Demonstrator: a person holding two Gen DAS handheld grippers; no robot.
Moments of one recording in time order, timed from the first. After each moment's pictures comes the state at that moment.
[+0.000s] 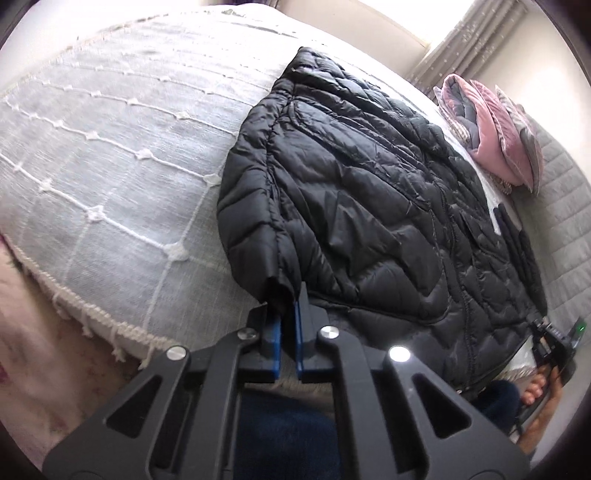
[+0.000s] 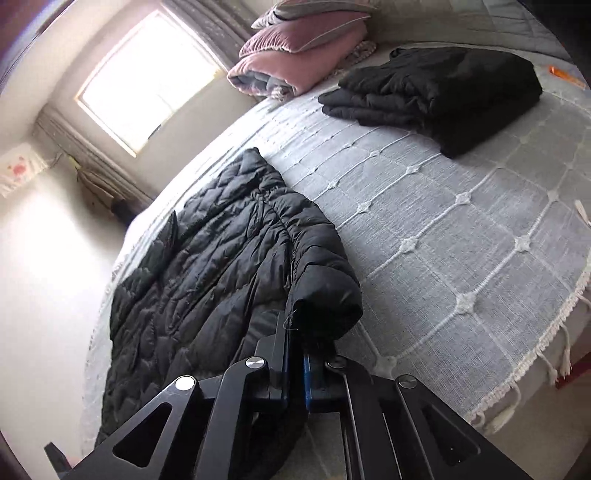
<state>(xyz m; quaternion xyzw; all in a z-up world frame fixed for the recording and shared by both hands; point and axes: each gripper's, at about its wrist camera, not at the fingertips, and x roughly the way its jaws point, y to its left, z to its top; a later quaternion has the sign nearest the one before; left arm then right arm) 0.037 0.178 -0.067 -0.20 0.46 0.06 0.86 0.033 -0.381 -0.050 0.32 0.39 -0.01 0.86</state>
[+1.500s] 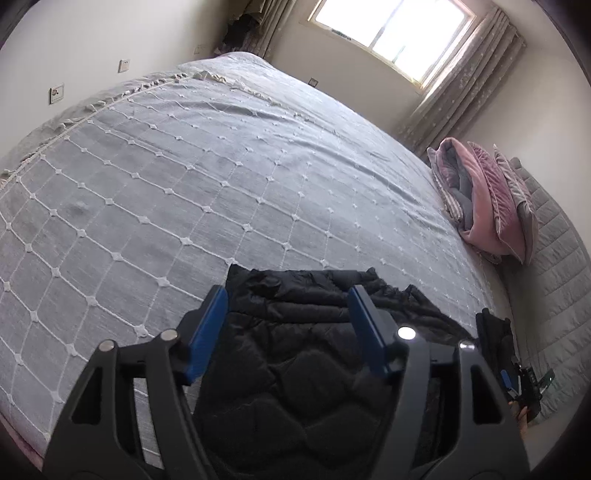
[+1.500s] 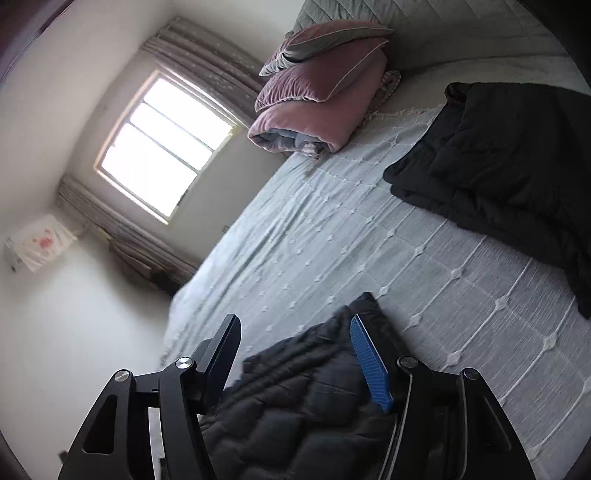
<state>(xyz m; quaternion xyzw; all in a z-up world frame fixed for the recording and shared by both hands) 0.277 0.248 0.056 -0.22 0.41 0.05 0.89 0.254 -0.412 -0.003 0.39 0.29 0.01 0.87</state>
